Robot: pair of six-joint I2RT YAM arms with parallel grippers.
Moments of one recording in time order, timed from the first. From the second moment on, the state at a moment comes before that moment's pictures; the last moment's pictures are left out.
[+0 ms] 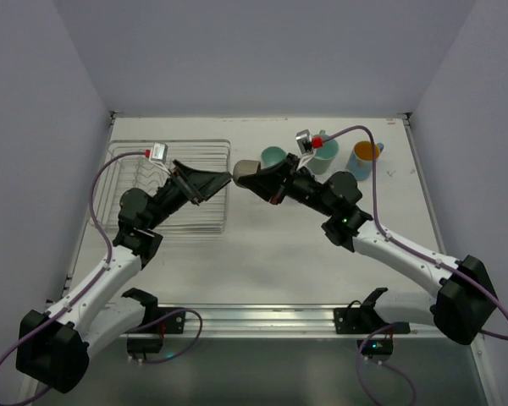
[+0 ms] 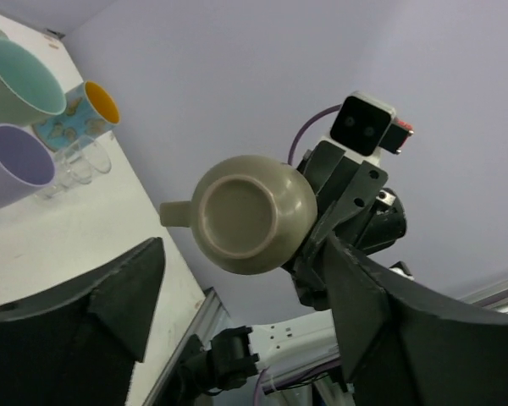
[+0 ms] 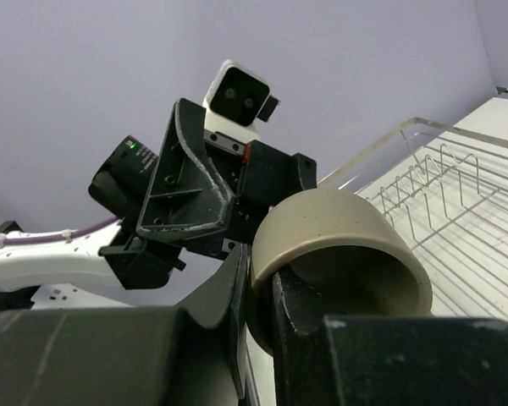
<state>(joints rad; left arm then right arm) -0.37 0.92 0.56 0.64 0.51 -1.27 0.74 1.25 0.85 0.70 -0.41 0.72</state>
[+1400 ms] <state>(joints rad) -0.37 0.56 0.70 -0.30 0.26 -0.20 0.47 1.56 1.07 -0.63 0.17 0.34</state>
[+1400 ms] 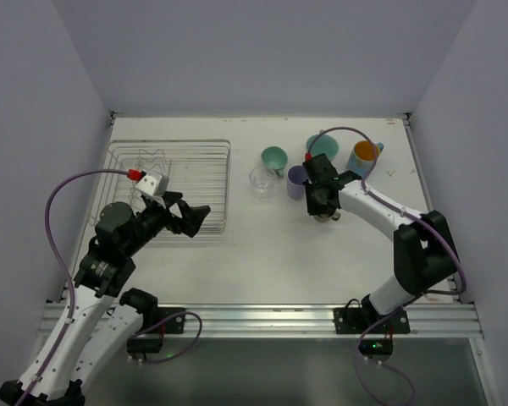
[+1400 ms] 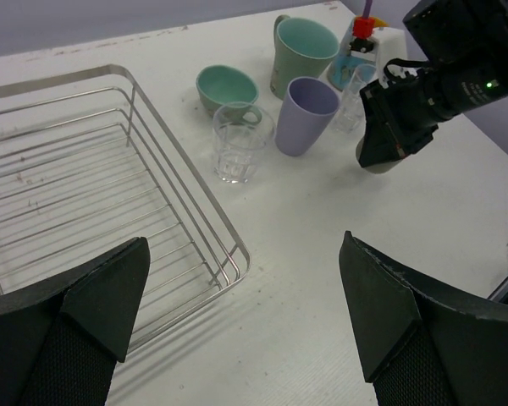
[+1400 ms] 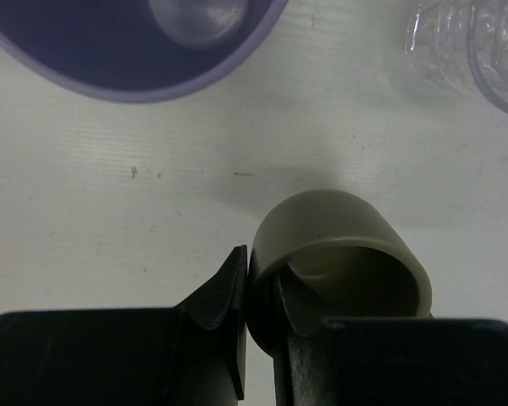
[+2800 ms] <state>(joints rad) -0.37 0.60 0.72 -0.32 0.17 -0.20 0.46 0.99 1.08 -0.53 0.12 0.29</state>
